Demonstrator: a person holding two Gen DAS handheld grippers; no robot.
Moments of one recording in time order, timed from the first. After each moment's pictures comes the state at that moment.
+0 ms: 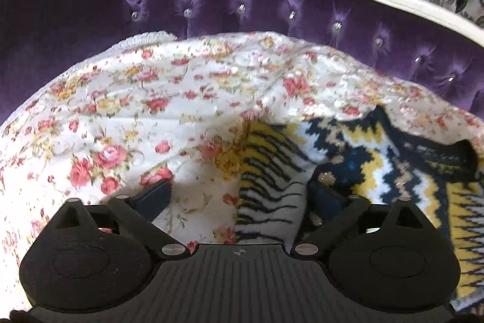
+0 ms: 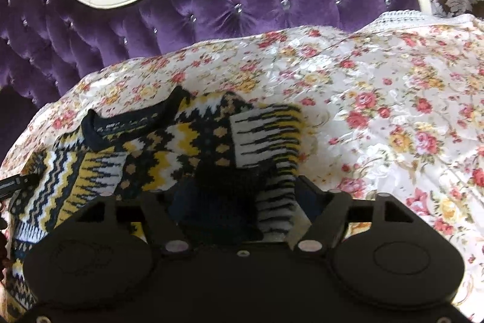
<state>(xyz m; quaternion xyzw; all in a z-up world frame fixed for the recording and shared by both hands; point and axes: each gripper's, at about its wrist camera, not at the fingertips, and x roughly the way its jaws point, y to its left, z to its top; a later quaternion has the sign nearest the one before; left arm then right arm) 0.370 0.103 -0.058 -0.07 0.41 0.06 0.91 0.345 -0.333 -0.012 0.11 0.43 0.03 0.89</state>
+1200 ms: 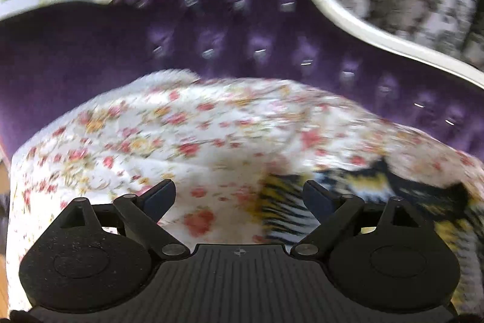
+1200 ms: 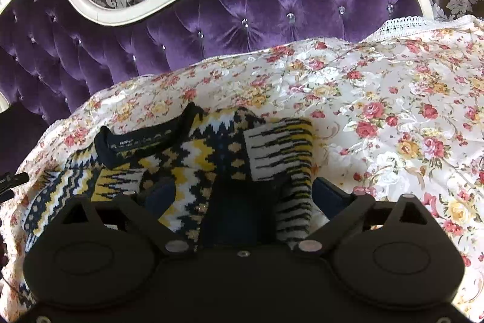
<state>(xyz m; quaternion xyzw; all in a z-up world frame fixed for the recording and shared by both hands) 0.353 0.121 -0.023 -0.08 0.35 0.07 0.93 0.343 -0.328 -0.006 0.13 0.41 0.04 0.90</state>
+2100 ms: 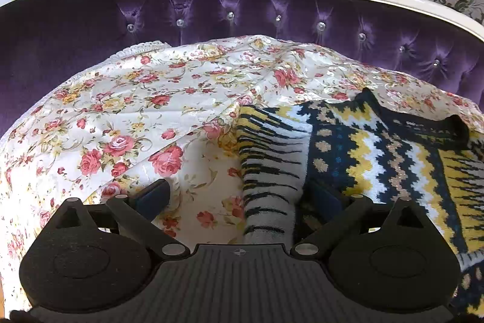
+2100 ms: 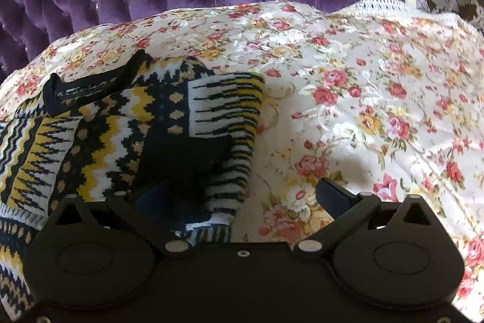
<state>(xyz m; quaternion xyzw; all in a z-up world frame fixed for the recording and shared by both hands) 0.344 0.103 -0.067 -0.04 0.39 0.04 0.92 0.346 -0.333 -0.030 0.04 0.48 -0.01 0.88</state>
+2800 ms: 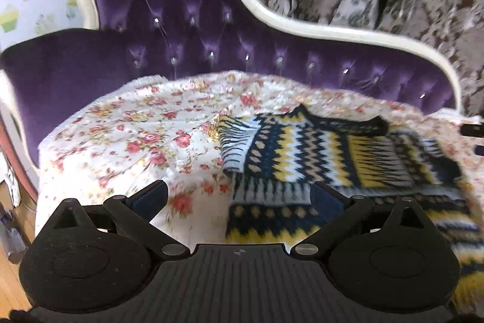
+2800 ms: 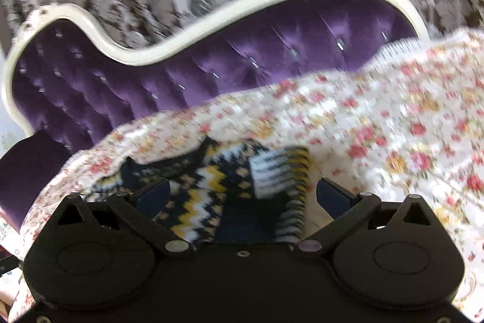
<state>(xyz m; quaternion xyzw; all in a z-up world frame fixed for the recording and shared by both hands) 0.189 0.082 0.018 -0.04 0.32 0.00 0.95 0.304 -0.341 0.020 0.15 0.31 0.08 0.94</state>
